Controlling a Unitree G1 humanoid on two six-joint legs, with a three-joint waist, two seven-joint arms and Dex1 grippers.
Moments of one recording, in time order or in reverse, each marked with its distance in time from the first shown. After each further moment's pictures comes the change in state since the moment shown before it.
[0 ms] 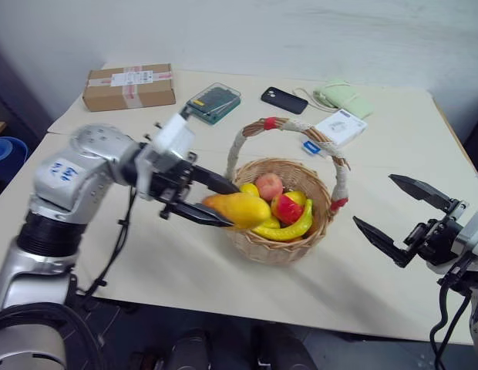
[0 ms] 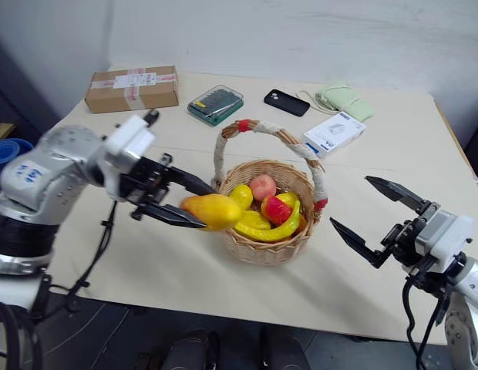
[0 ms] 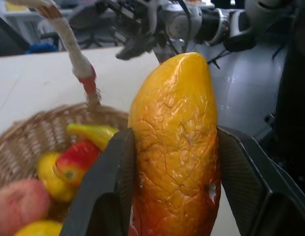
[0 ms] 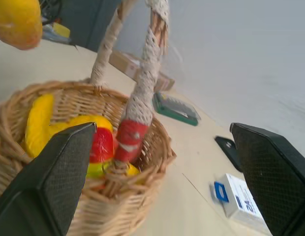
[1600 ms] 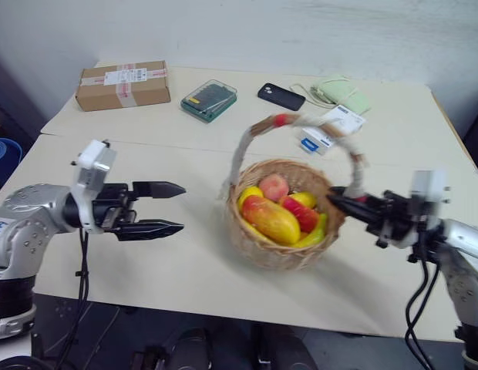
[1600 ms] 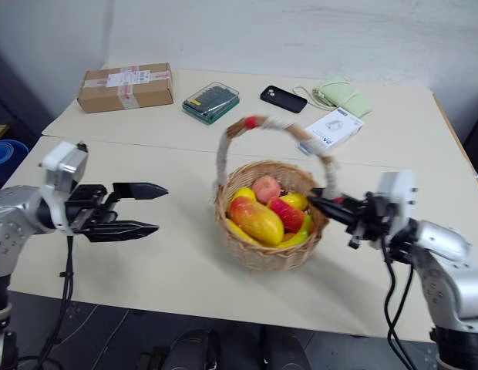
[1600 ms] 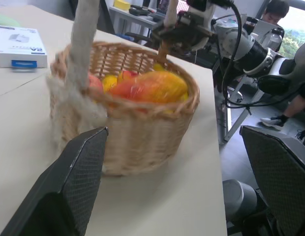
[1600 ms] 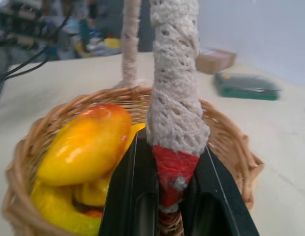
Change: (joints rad) left arm 0.440 0.149 0.414 -0.083 -0.176 0.180 0.071; right arm -0.239 -0.062 -0.028 0.029 0.179 0.481 -0.072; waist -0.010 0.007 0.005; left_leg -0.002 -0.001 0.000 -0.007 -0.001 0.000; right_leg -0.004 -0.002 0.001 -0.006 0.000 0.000
